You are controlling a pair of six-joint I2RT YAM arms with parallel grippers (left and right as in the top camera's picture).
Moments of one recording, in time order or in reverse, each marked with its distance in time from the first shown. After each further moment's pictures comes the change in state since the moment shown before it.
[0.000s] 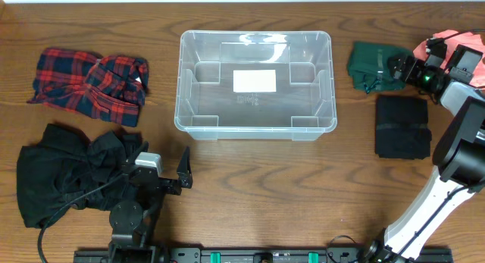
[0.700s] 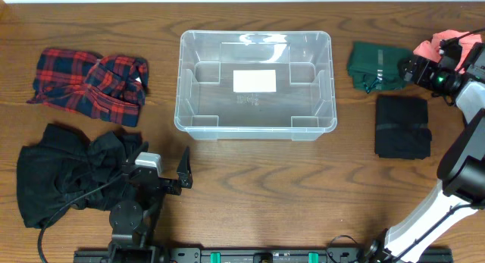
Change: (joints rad) left arm 0.000 0.000 0.000 0.000 0.000 0.000; right arm -0.039 -0.140 -0.020 -0.192 0.049 -0.048
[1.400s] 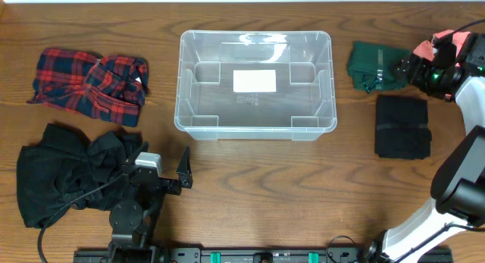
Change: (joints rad) left arm 0.000 0.000 0.000 0.000 0.000 0.000; right arm 0.060 -0.168 0.000 -0.296 0.099 0.045
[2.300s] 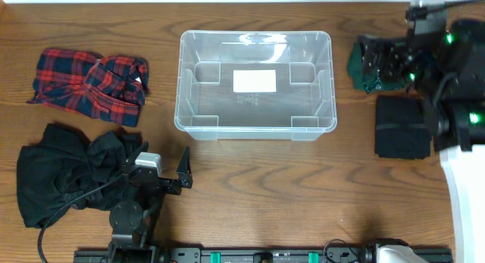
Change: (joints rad) left arm 0.000 0.000 0.000 0.000 0.000 0.000; right arm 0.424 -0.645 -0.006 -0.082 0.219 -0.011
